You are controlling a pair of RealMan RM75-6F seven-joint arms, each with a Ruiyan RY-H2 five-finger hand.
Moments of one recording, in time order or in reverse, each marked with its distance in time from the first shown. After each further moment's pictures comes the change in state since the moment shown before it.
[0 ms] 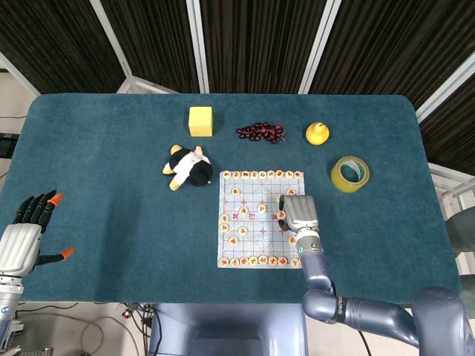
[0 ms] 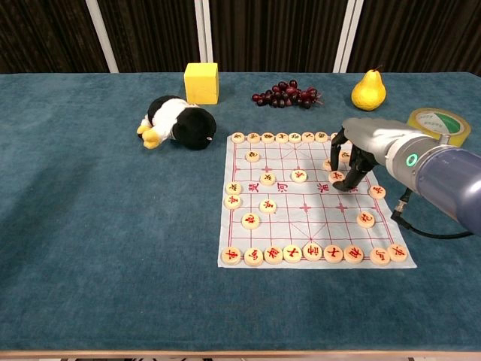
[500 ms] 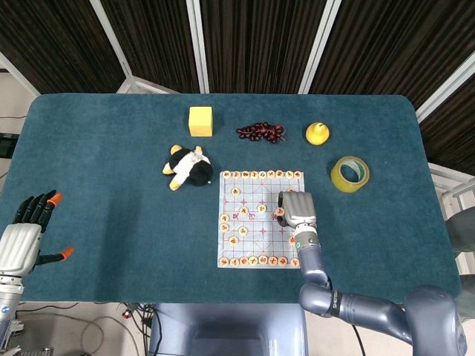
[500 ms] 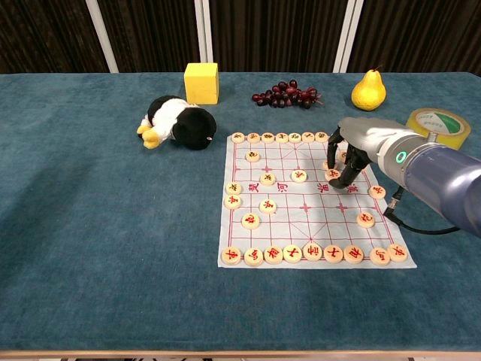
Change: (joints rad) left arm -0.001 -0.001 -0.001 0.000 -0.007 -0.004 0.005; right arm 0.026 -0.037 0.020 0.086 0.020 -0.036 0.009
